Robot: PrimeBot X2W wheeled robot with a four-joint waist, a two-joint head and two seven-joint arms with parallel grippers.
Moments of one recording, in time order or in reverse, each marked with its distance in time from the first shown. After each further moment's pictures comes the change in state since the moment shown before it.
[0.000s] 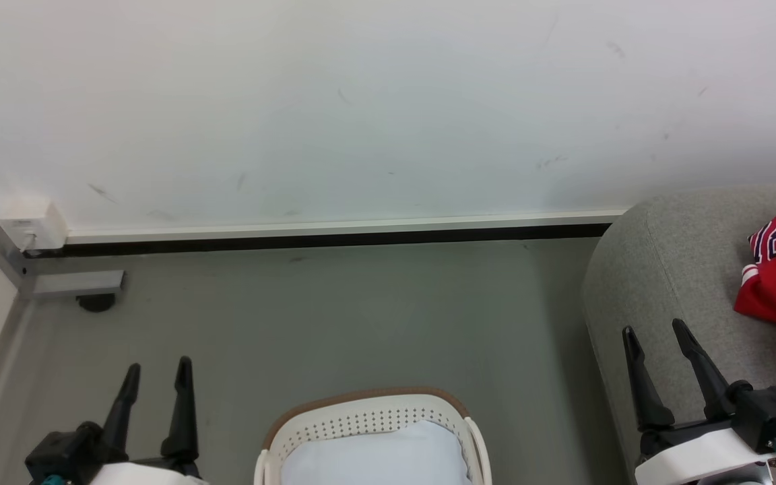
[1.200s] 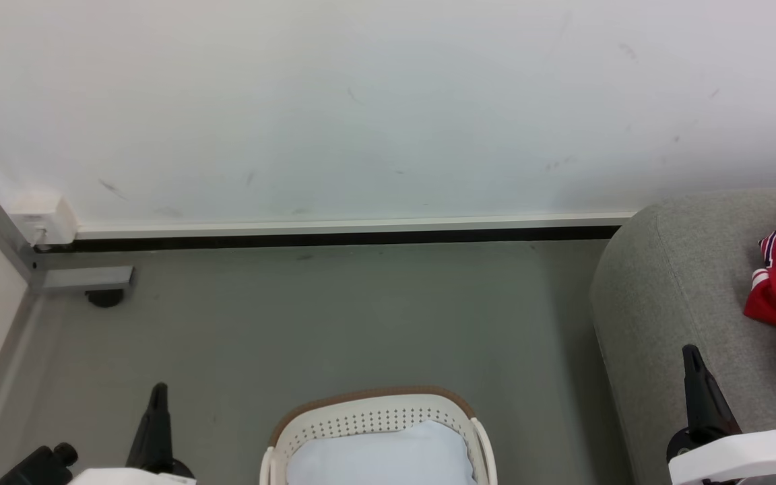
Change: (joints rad) left arm 0.008 -0.022 0.010 0.038 -0.466 -0.001 0.133; right arm 0.039 0.032 -0.082 0.006 0.455 0.000 0.132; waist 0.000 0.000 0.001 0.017
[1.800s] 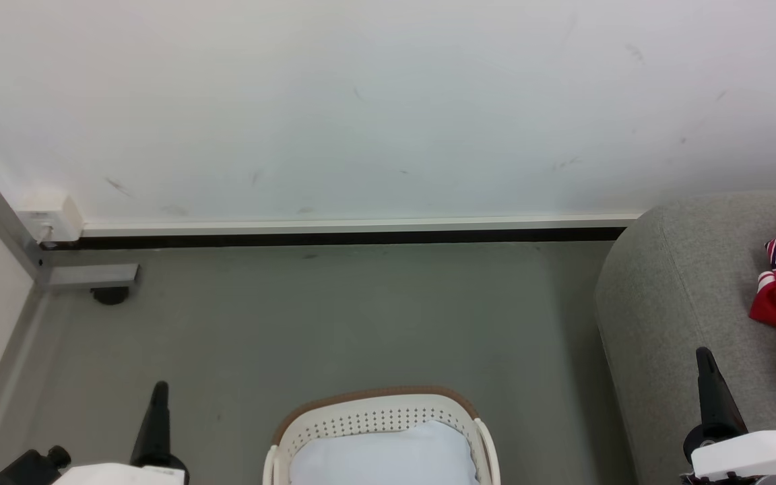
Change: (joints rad) left arm -0.011 -0.004 0.009 -0.003 -0.231 0.000 0.062; right arm 0.004 0.011 -0.043 -0.013 0.222 0.000 0.064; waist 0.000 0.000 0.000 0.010
